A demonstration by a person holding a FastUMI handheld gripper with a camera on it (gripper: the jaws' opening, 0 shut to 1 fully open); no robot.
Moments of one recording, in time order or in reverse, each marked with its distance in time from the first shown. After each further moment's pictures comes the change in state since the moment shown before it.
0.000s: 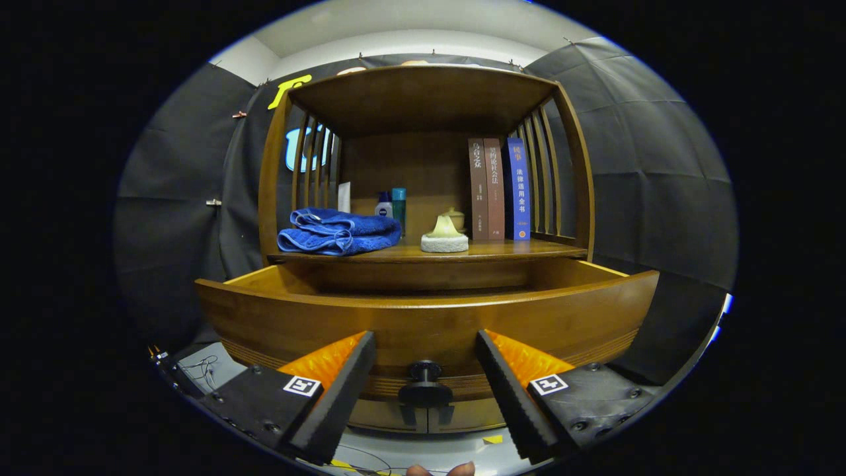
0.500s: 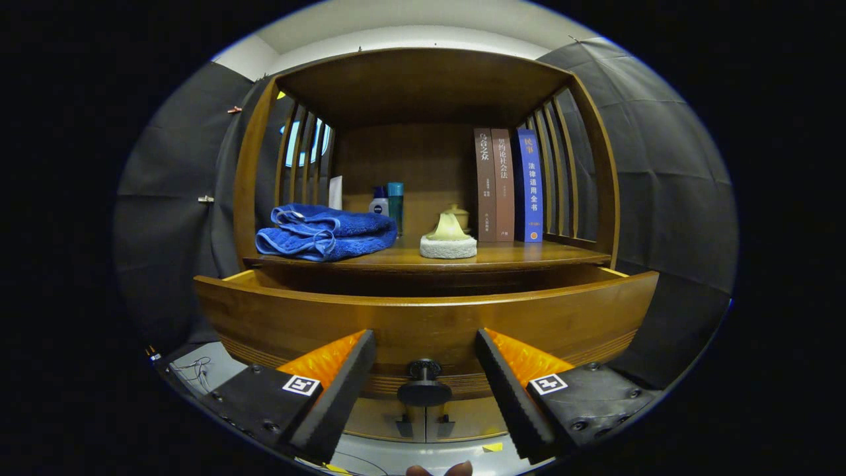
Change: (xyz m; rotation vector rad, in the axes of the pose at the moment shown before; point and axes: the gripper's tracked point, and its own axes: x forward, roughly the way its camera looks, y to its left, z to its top) arm 0.059 0.002 0.003 -0.017 0.001 -0.004
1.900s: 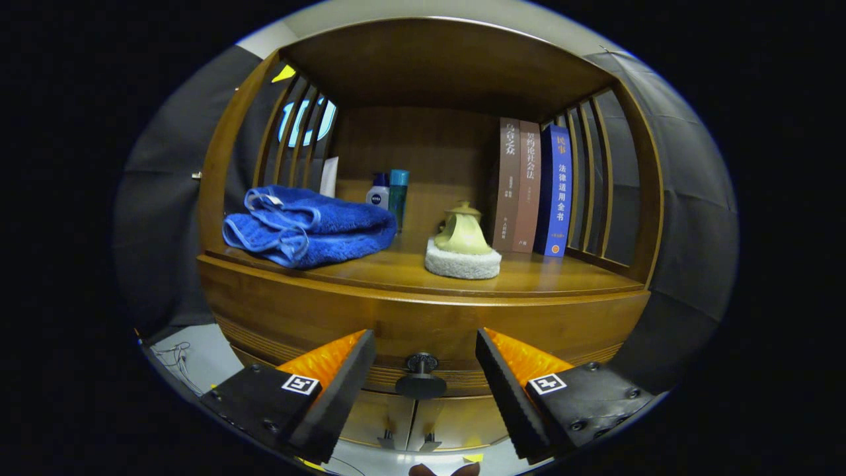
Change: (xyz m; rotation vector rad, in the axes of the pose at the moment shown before) arm 0.046 0.007 0.023 -0.085 0.008 -0.015
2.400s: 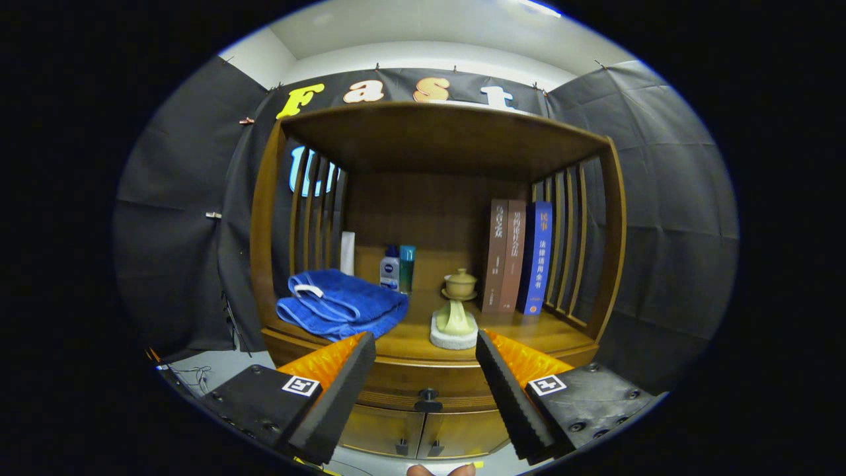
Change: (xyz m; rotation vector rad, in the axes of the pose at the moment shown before) arm -0.090 0.001 0.132 0.006 -0.113 0.022
